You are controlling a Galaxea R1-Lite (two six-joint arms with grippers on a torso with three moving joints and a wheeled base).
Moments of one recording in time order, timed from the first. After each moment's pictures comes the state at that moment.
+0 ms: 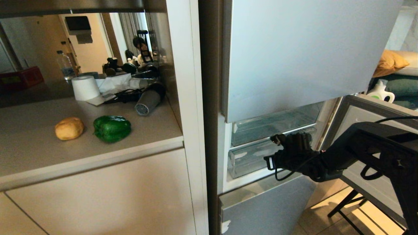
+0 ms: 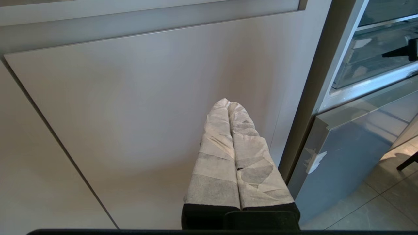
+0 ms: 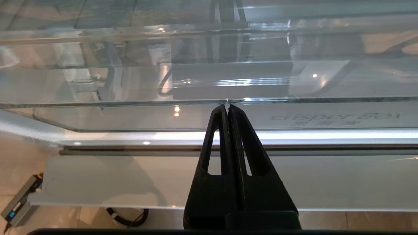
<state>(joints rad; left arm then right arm) 0.00 0.00 0.00 -0.03 0.00 0.00 0.18 2.42 -1.20 -0.69 0.19 -0.05</state>
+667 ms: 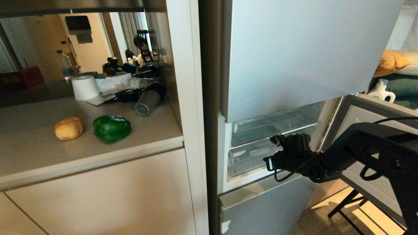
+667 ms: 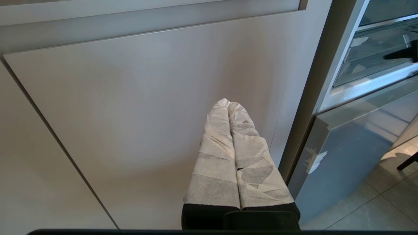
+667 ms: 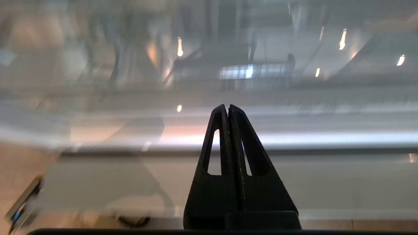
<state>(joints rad) 0.00 0.00 0.00 -0.03 0.00 0.00 0.19 2.40 -1.17 -0.69 0.19 -0.04</state>
